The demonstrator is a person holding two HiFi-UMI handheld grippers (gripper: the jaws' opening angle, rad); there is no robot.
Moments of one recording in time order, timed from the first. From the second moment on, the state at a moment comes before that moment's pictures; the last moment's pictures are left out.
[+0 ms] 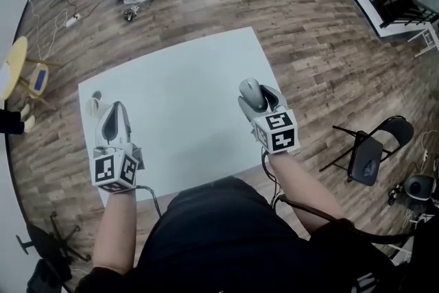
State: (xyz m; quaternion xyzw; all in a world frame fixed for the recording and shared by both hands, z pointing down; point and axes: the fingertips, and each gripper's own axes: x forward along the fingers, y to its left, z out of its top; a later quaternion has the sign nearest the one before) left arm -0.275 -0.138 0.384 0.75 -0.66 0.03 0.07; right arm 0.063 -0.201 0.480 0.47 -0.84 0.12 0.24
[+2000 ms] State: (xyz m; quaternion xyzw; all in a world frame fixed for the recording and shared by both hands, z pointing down) left arm -0.256 -0.119 0.491 0.76 -0.61 0.11 0.16; right arm 0.077 -0.173 0.575 0.48 -0.80 0.19 0.31
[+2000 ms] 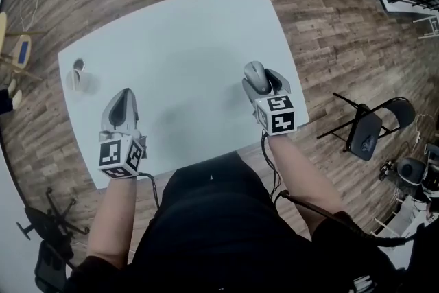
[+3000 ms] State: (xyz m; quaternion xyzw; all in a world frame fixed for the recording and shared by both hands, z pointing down) left arm -0.234 -0.129 0.512 0.77 -0.60 0.13 0.18; right arm 0.080 -0.171 0.614 0.46 -0.80 0.21 0.32
